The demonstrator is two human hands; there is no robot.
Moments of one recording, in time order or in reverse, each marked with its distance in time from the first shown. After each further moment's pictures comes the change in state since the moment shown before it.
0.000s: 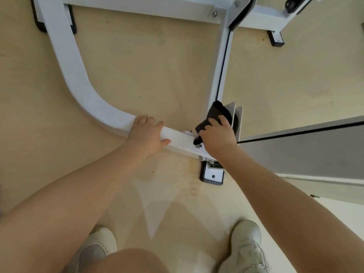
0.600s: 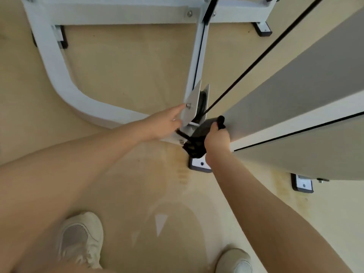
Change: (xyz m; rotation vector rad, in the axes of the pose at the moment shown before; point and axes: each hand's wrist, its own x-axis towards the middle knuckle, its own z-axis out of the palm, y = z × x) left_hand -0.026 0.111 -0.026 -0.579 -0.091 0.167; right_hand -0.081 0.007 0.050 1.645 0.077 0.912
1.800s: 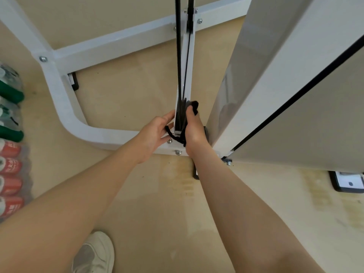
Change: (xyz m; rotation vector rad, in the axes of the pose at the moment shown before) left_hand 0.004 0.044 0.028 -0.744 0.138 -0.153; right_hand 0.038 -0.014 0.009 0.915 -0.545 -0.186
